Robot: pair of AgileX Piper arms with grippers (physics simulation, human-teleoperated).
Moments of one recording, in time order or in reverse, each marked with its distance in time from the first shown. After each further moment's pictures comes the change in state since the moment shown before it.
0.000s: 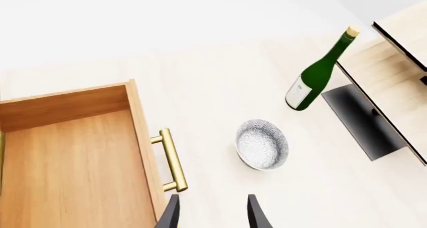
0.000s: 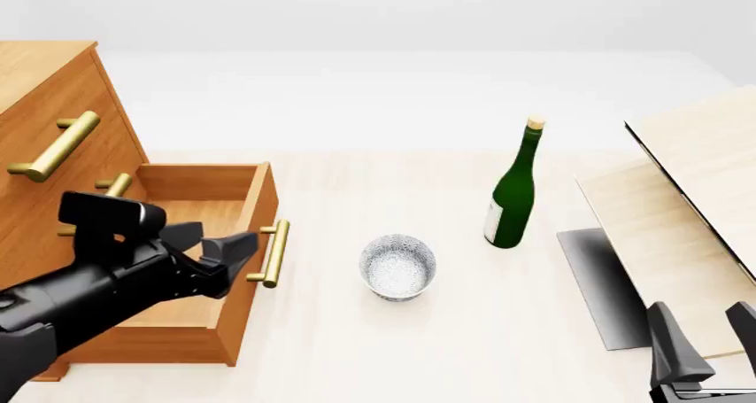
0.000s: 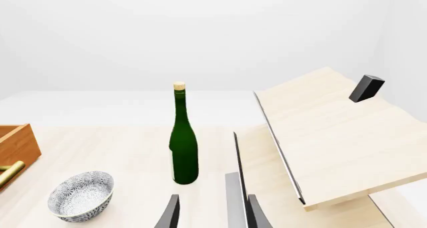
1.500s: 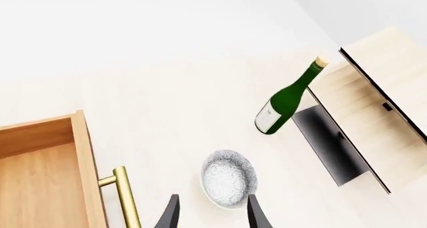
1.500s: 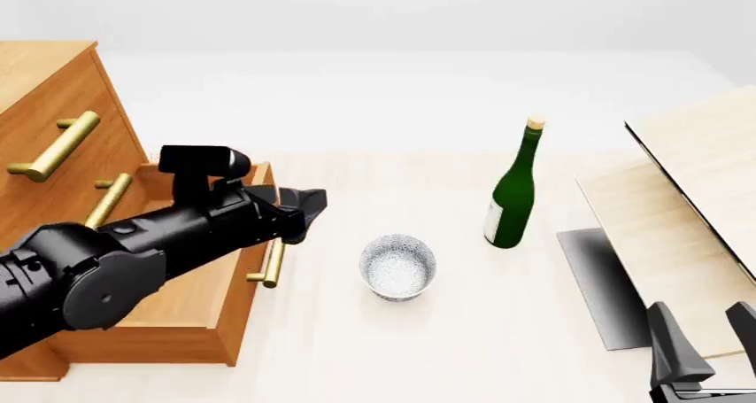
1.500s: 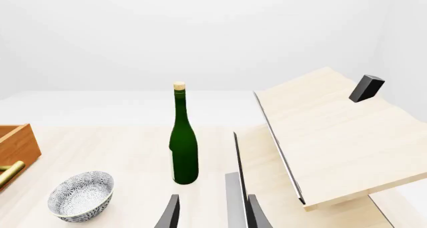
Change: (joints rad) left arm -0.102 0.316 -0.193 -0.154 -0.102; right arm 0.000 0.000 0.000 0.000 0.000
